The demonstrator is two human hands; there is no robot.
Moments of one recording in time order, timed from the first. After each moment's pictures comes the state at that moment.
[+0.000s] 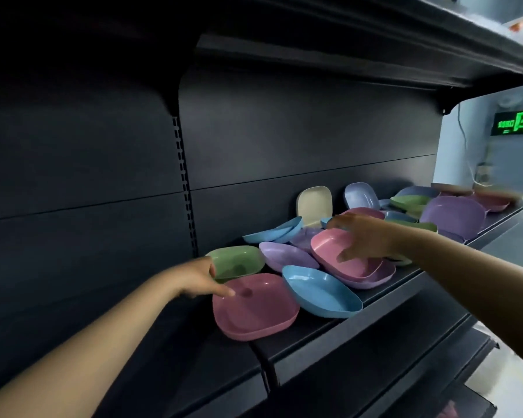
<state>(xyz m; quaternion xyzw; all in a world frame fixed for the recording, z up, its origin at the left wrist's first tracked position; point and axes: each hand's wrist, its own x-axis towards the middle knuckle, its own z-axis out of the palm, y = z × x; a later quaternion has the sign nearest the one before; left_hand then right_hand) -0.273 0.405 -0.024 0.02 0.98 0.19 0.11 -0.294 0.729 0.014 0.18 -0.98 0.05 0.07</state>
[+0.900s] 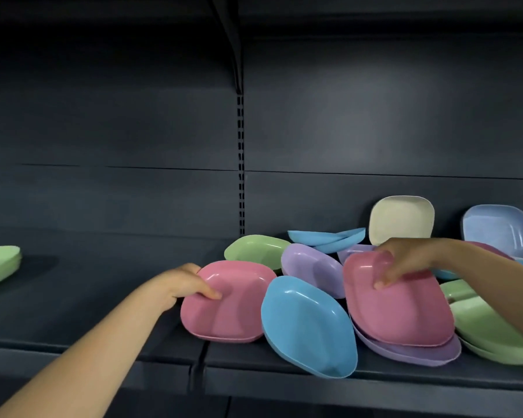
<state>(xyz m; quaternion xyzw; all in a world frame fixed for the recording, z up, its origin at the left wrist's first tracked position) -0.250 0.439 -0.078 -0.33 0.81 0.49 0.00 -0.474 0.771 -0.008 0.32 -0.92 0.10 -0.21</state>
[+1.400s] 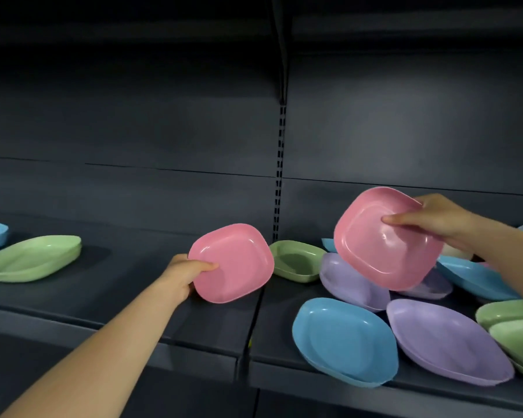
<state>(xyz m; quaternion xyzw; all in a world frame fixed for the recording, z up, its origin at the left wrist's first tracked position) -0.208 0.406 -0.075 -0.37 0.61 0.65 -0.27 -0.446 0.726 0.043 0.30 -0.84 0.45 -0.04</state>
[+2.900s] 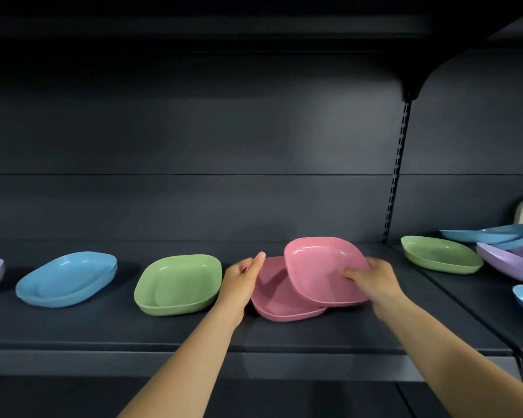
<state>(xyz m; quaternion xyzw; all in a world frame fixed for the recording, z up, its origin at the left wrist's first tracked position) -0.078 0.171 -0.107 -0.19 0.68 0.66 -0.25 -0.184 0.370 -0.086 0.05 -0.79 0.61 -0.01</state>
